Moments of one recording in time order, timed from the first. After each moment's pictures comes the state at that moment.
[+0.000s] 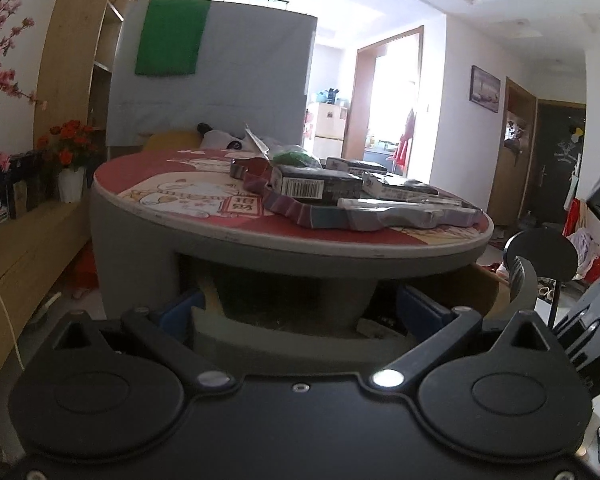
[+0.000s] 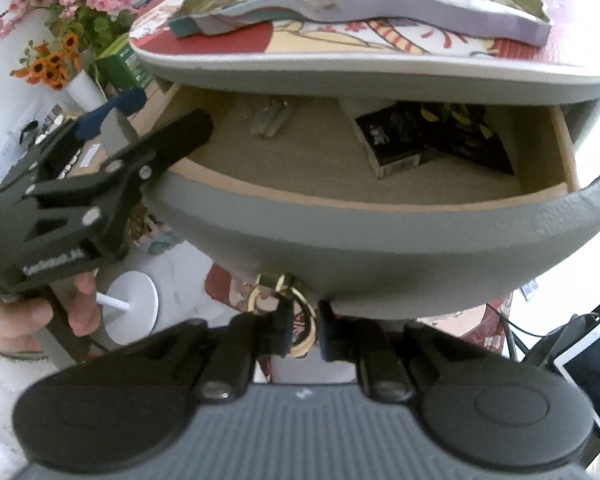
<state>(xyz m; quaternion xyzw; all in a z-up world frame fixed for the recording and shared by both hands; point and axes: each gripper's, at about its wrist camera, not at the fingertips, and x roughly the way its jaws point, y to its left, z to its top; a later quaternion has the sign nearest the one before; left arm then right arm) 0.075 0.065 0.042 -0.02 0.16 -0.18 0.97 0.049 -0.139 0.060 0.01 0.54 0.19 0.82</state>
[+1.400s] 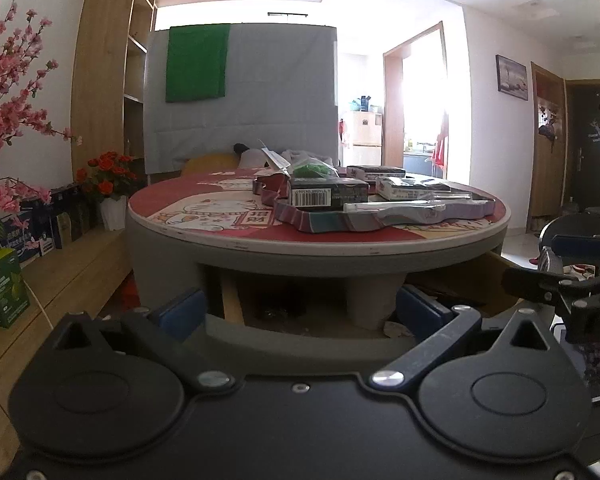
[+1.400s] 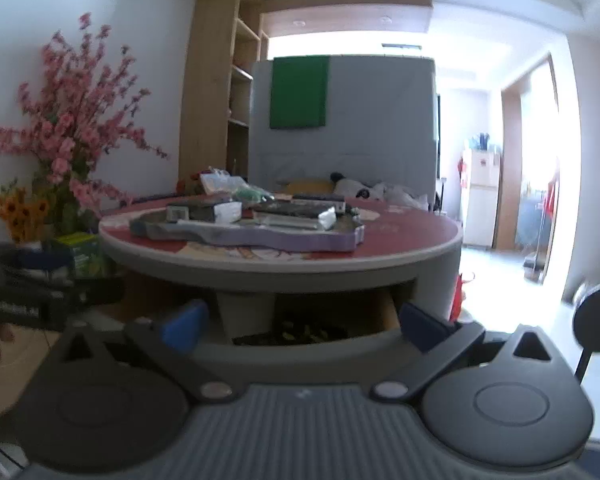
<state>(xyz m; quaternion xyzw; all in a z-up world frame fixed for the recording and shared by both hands) 0.045 0.054 0.049 0.02 0.13 -0.12 0.98 -0.015 -0.195 0.054 -0.02 0.10 0.09 0.99</state>
